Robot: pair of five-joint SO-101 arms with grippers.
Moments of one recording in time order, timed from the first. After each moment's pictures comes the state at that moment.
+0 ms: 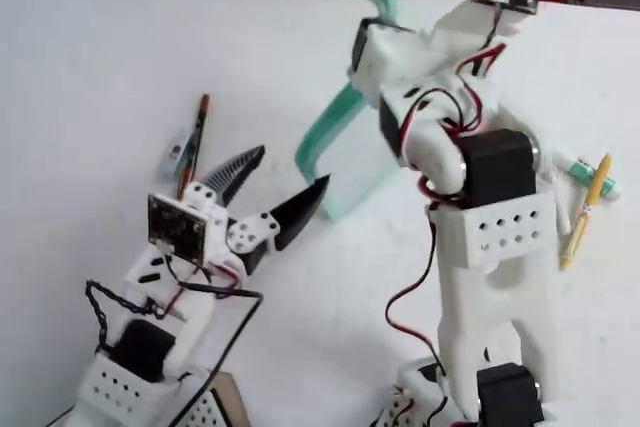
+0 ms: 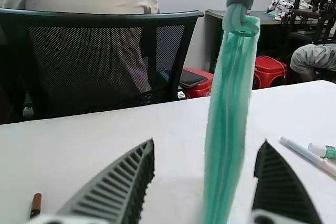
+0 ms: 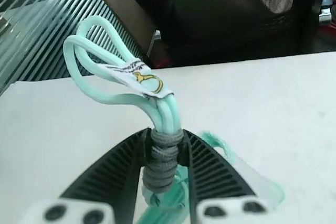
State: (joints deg) left arm 22.3 -89.3 82.6 21.4 2.3; right arm -17.6 -20.0 -16.2 72.3 -19.1
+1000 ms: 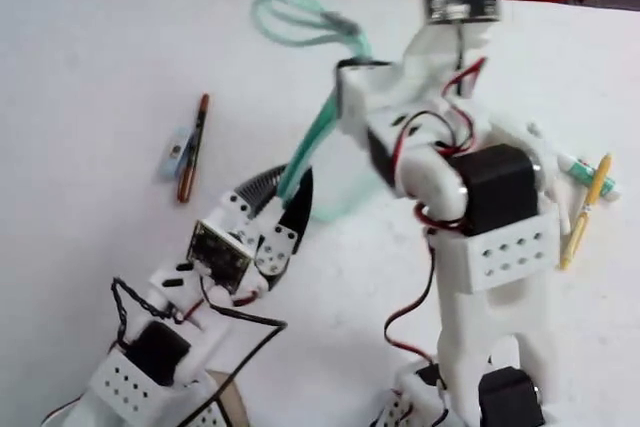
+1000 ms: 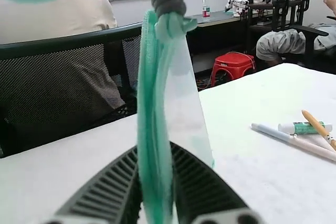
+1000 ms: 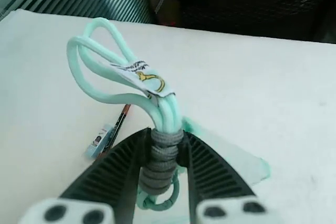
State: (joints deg) left arm 30.5 -88.9 86.3 15.9 -5.9; right arm -20.0 -20.9 -21.3 84.0 -10.1
